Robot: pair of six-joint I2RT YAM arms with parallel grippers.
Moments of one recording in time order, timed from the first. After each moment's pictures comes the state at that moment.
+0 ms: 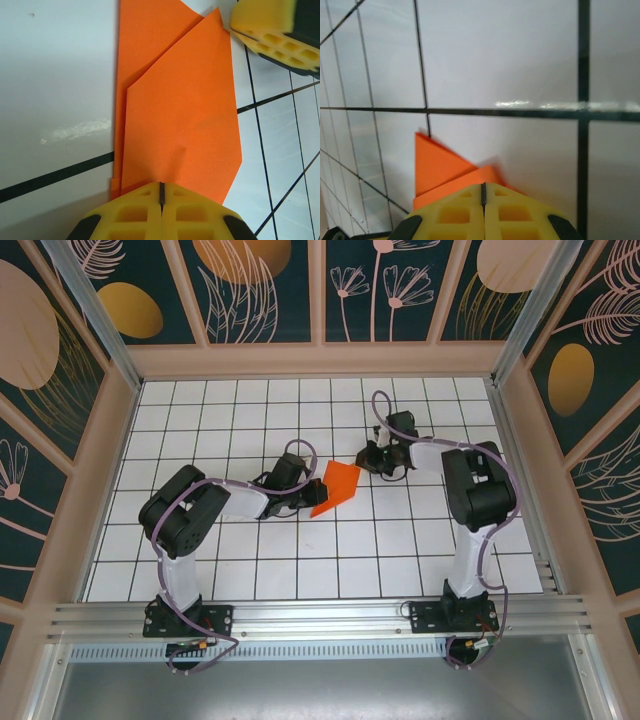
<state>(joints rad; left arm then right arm) -0.67 1.92 0.86 0.31 0.32 -0.76 0.30 1.96 1.12 -0.15 -0.56 0.57</state>
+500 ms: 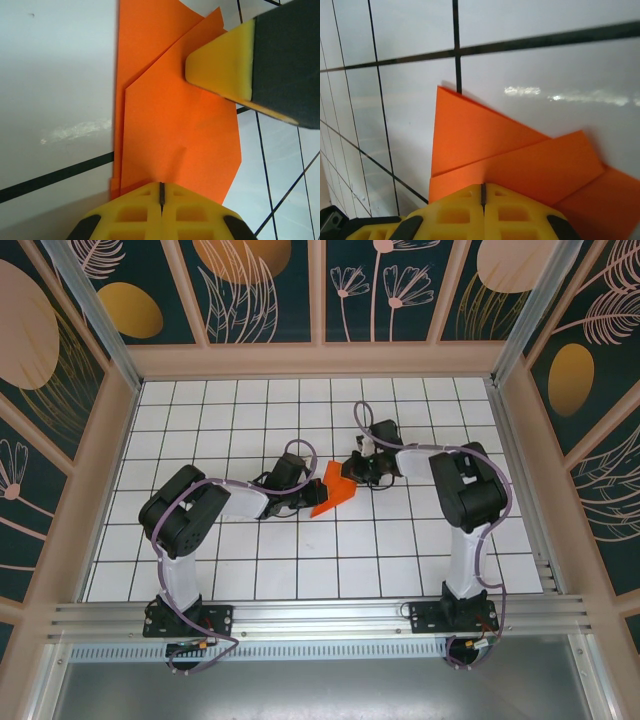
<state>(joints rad) -0.67 1.92 0.86 0.31 0.32 -0.76 0.38 2.00 1.11 -0.11 -0.57 0.60</state>
